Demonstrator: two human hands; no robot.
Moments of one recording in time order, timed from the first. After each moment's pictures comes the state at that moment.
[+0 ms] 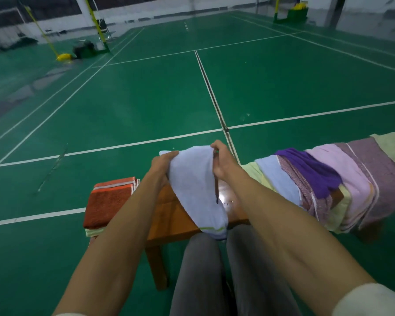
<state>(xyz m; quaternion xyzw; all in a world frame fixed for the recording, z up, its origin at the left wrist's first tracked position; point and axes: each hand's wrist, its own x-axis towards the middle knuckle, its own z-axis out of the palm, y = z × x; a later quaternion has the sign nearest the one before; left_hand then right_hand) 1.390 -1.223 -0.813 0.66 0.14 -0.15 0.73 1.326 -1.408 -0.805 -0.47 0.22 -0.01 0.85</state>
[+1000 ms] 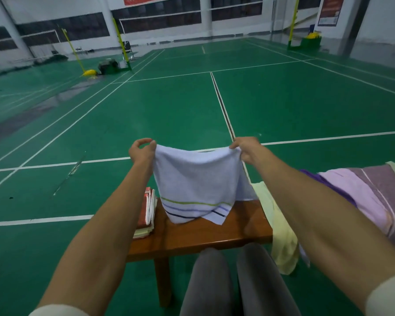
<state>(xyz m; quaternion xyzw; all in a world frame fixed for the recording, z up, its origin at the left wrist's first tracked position) 1.409 -1.158 -0.726 0.69 0.16 0.15 0.69 1.374 -1.456 -0.731 -0.62 0.27 -0.05 0.74</state>
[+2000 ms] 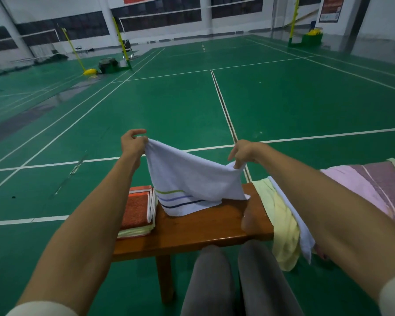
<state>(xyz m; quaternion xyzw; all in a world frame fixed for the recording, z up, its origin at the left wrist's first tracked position) 1.425 -1.124 -0.704 0.77 0.10 0.12 0.62 1.346 -1.462 -0.719 -0.95 0.08 0.16 0.25</state>
